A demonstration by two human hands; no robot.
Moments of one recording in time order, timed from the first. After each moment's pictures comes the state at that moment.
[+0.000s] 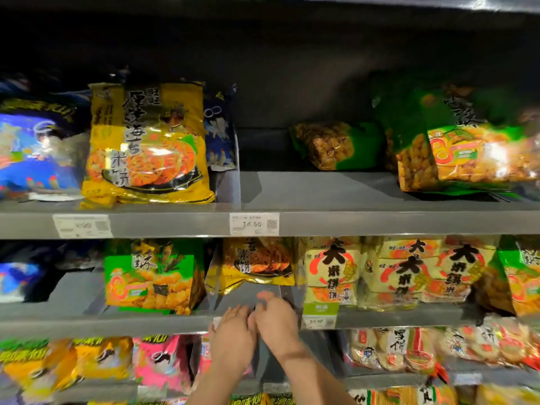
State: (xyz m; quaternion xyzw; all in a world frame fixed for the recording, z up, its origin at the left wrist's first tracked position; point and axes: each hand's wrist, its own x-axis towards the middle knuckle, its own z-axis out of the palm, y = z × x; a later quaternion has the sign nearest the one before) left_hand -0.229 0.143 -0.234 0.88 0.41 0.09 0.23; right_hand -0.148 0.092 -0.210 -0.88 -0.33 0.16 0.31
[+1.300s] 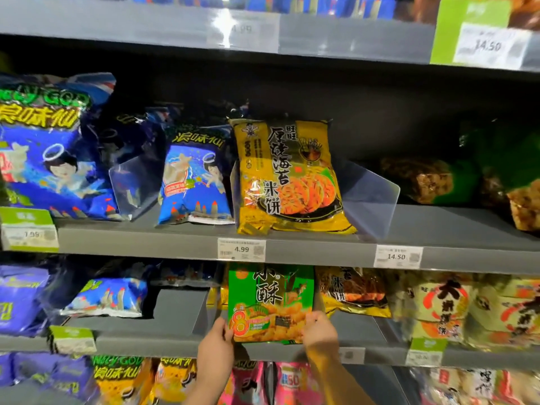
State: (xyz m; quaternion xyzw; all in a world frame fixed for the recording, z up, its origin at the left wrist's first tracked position) left_hand -0.399 0.330 -0.217 0.75 0.49 0.24 0.38; right_hand -0.255 0.229 -0.218 -0.82 -0.10 0.19 0.53
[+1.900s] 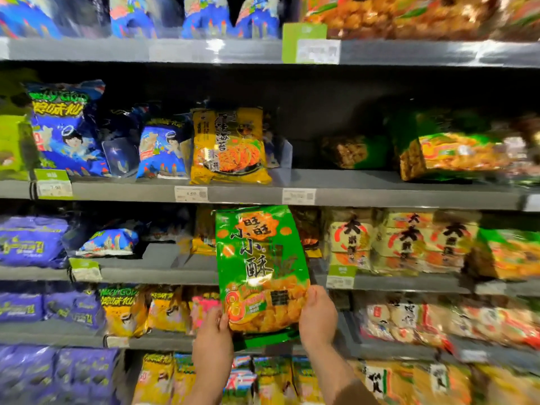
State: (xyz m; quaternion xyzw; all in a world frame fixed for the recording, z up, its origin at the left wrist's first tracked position) left_hand -0.436 0.070 -0.201 0.70 0.49 0.33 0.41; right_hand -0.301 -0.020 -0.173 -0.83 -0.16 0.04 0.53
